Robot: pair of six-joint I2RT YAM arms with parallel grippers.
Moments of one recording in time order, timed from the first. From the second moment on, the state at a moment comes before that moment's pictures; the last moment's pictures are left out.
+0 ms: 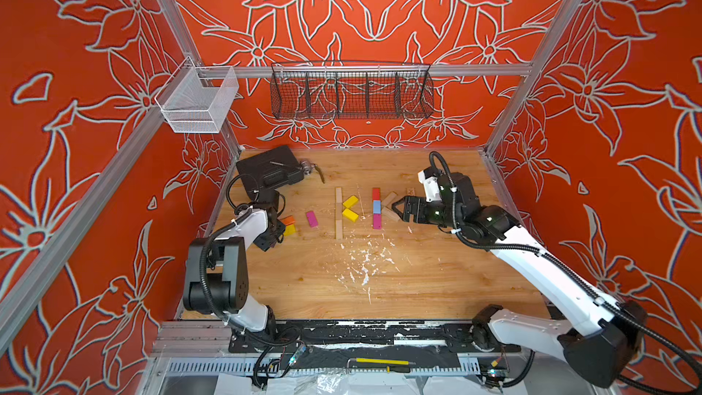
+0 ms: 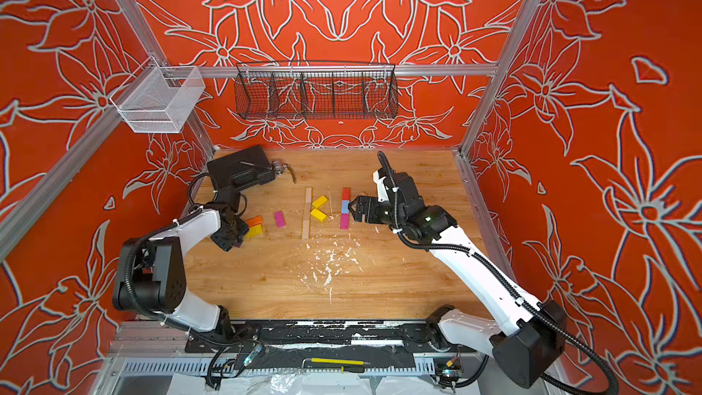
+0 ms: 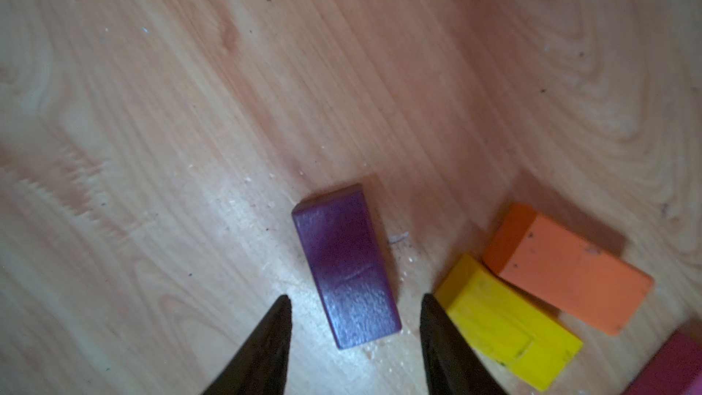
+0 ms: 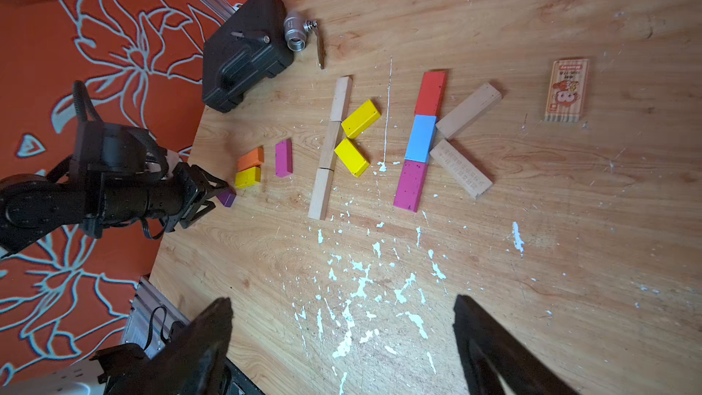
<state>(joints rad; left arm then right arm) 0.10 1.57 0.90 -0.67 -0.21 -0.91 0.54 1.16 1.10 -0.60 -0.18 0.59</state>
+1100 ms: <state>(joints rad) -0.17 1.37 1.18 -0.78 -0.05 -0.75 0.30 1.33 1.20 -0.66 -0.18 0.62</state>
